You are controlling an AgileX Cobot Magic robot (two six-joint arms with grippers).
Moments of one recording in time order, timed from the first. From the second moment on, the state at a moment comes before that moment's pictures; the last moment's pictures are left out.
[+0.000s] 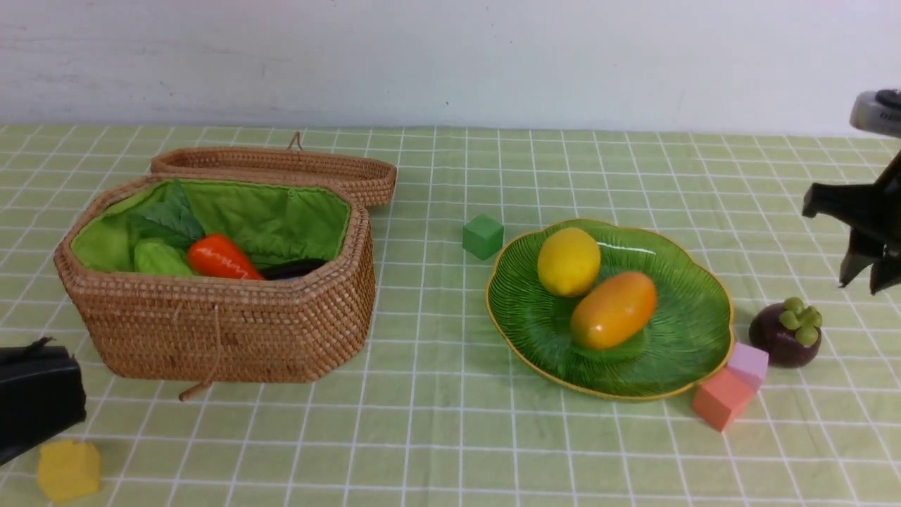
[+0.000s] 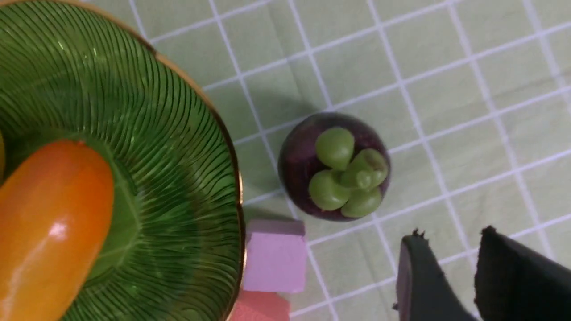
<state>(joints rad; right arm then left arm) -0.05 1.73 -1.44 0.01 1.00 0.33 -0.72 0.47 -0.86 -0.19 0.71 -0.02</state>
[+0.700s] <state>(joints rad) -0.07 1.97 -1.44 0.08 0.83 0.26 -0.72 0.47 -0.86 -0.19 0.71 -0.02</state>
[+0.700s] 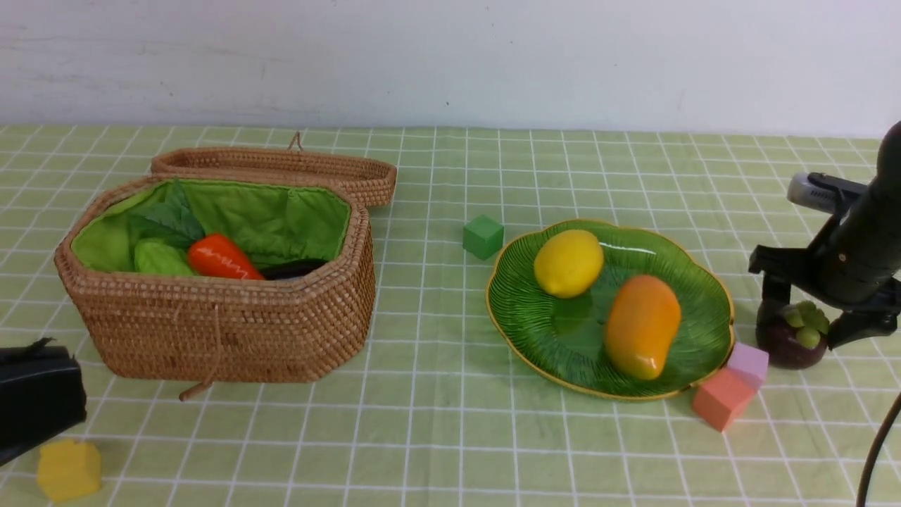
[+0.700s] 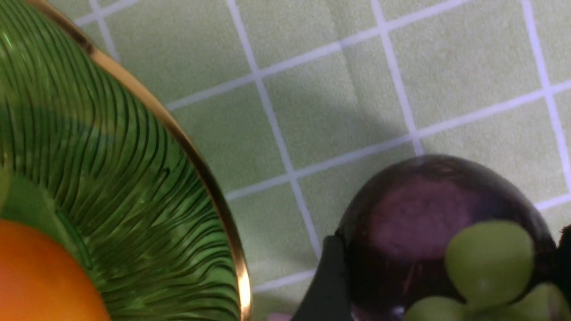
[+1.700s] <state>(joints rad) -0.05 1.78 -1.44 0.06 0.89 0.19 -0.72 0.47 -0.86 -0.19 0.73 -0.03</state>
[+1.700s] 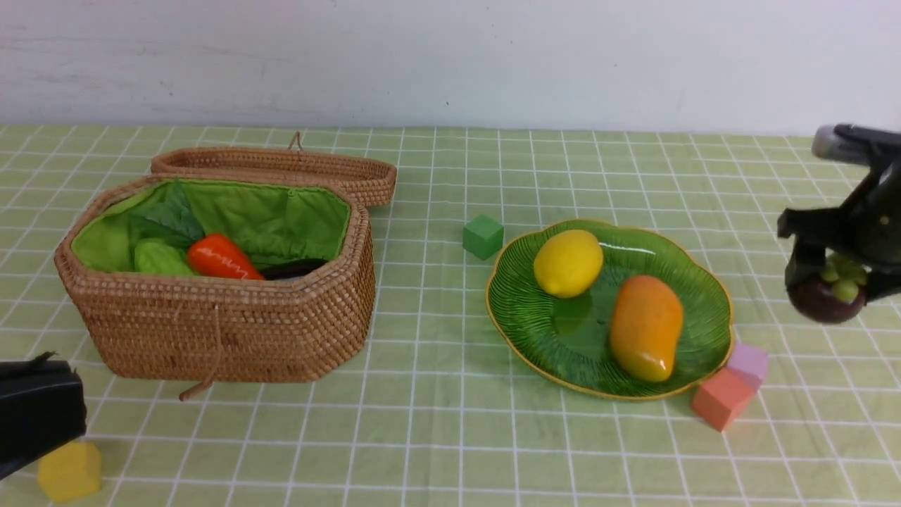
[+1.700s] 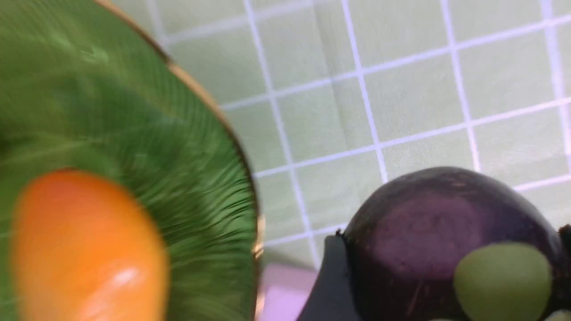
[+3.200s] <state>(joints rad) 0.37 1.34 -1.35 0.06 1.03 0.02 -0.72 0.22 -0.70 0.04 0.59 -0.21</state>
